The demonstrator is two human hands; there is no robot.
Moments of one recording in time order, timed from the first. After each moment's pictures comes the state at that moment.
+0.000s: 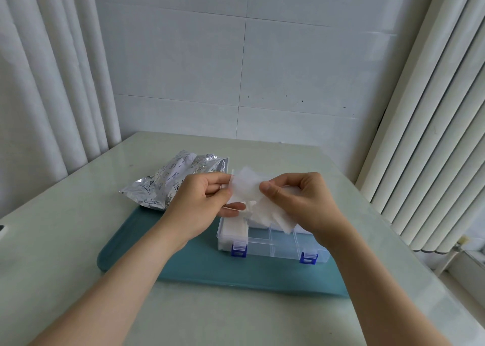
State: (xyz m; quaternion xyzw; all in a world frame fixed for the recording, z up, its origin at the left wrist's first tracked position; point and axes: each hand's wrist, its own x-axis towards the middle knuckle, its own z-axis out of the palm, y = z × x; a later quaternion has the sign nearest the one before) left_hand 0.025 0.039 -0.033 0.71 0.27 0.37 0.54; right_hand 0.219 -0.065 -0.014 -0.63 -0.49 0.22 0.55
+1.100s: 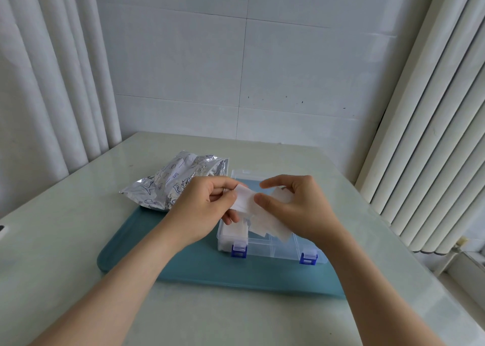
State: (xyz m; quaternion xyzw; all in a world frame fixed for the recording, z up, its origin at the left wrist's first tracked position) left_hand 0.023 0.040 -0.035 0.76 0.24 0.36 0.48; right_hand 0.217 -0.061 -0.021 -0.69 -0.55 0.11 0.47
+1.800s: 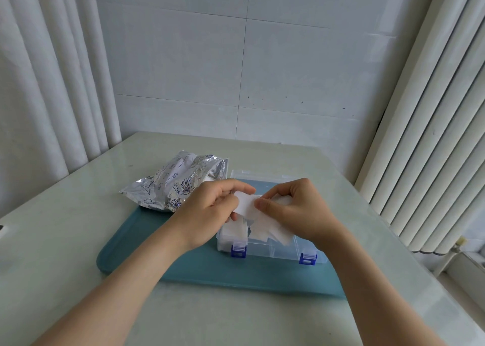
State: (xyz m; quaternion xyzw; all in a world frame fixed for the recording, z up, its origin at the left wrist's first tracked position) left_hand 0.024 0.036 -0.035 0.80 0.23 0.32 0.45; right_hand 0.216 -0.064 -0.019 -0.70 -0.53 0.17 0.45
